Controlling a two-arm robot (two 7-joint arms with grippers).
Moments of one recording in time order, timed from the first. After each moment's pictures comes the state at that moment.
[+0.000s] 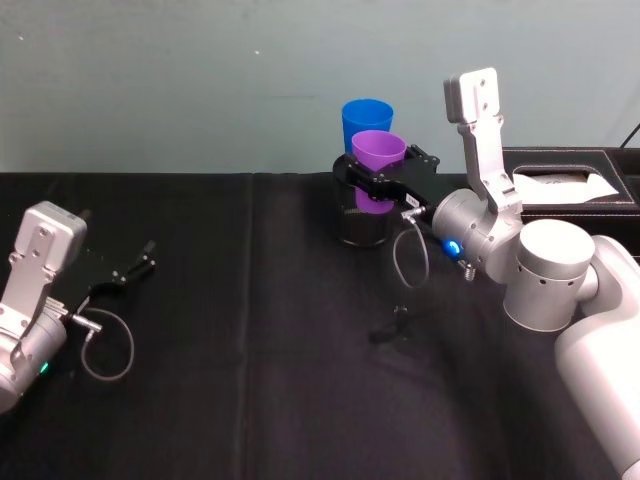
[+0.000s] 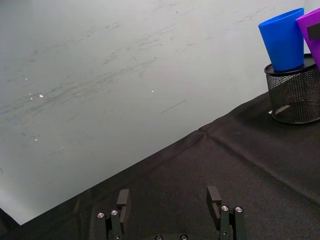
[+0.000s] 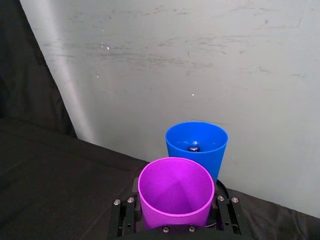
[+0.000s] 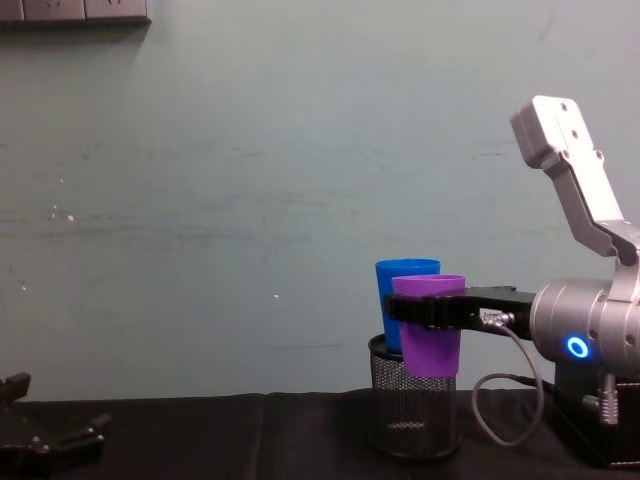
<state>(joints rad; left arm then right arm) -0.20 0.60 0.45 -1.41 -0.25 -0.12 0.03 0.51 0.15 -0.33 -1.20 0.25 0.18 0.26</state>
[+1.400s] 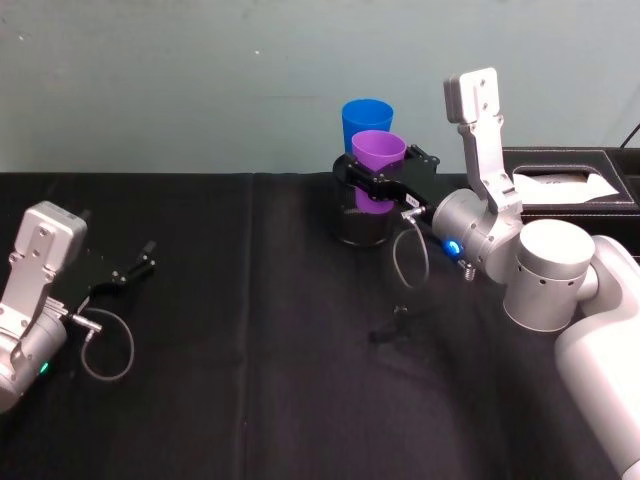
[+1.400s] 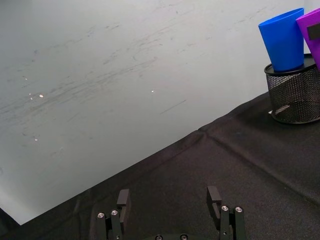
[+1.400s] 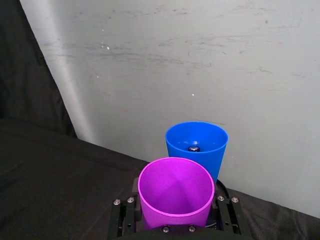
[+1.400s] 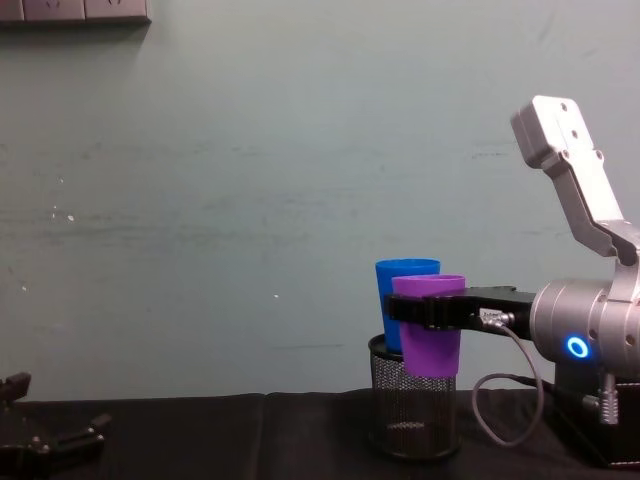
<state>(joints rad) -0.20 0.60 0.45 -1.41 -0.25 -0.12 0.03 0.51 0.15 -0.33 -1.20 0.25 0.18 0.26</state>
